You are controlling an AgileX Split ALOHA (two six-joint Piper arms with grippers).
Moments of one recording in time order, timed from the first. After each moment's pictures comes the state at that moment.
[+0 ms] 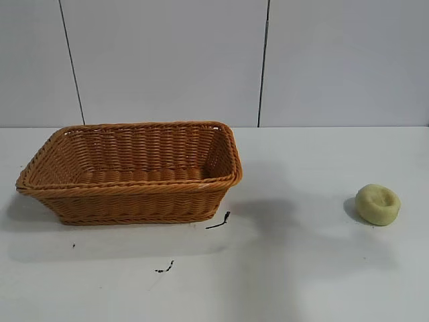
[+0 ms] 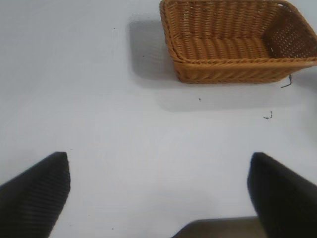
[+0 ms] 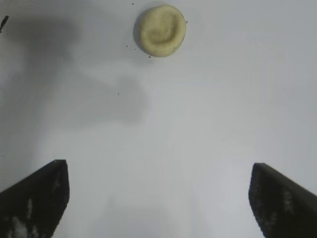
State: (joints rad) left arm -0.04 0.00 -0.50 -0.06 1.07 -0.04; right arm 0.02 1.63 -1.20 0.01 0.93 -0.01
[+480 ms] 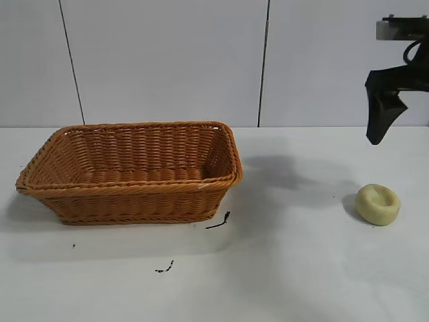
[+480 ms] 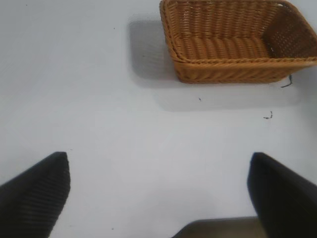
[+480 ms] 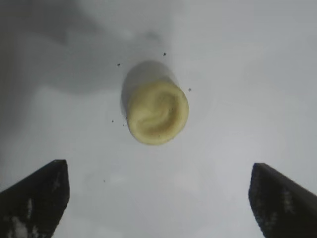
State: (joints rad) left arm -0.04 0.00 -0.50 -0.06 1.07 -0.04; right arm 0.02 1.95 -1.36 0.06 0.91 -0.06
